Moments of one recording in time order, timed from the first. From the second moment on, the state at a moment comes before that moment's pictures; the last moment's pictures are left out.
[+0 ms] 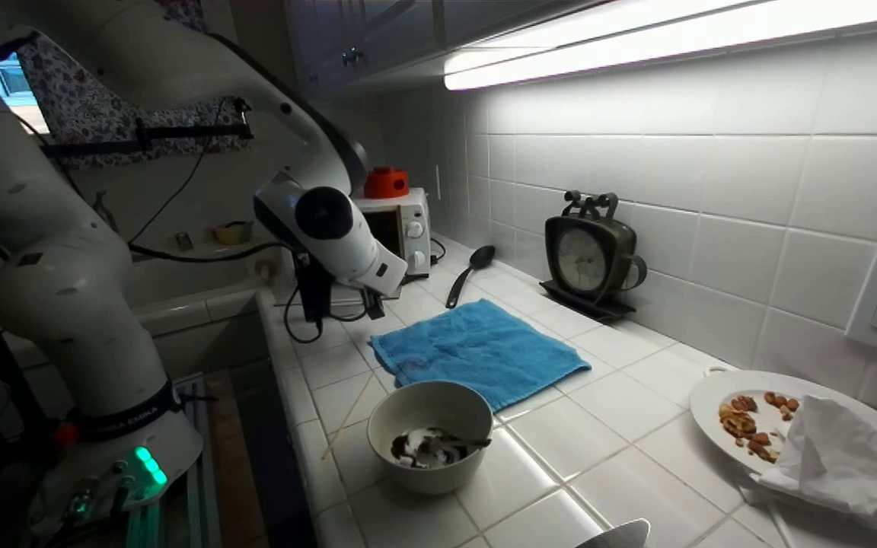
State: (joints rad) arm -0.07 -0.24 -0.19 -2.75 1.25 2.31 -0.97
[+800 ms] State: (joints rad) arm -0.07 -0.10 -0.12 -2.69 1.51 2.31 -1.12
